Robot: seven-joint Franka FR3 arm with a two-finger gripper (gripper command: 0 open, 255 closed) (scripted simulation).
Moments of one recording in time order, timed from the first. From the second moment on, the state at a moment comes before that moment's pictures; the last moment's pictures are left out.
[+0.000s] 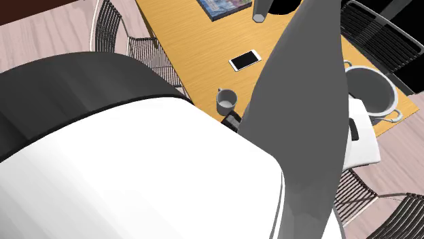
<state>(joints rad) -0.02 -0.83 -0.01 -2.26 -0.01 1.54 0.11</state>
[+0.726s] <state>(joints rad) 0.01 -0.64 0.03 -2.36 0.04 1.82 0.14</state>
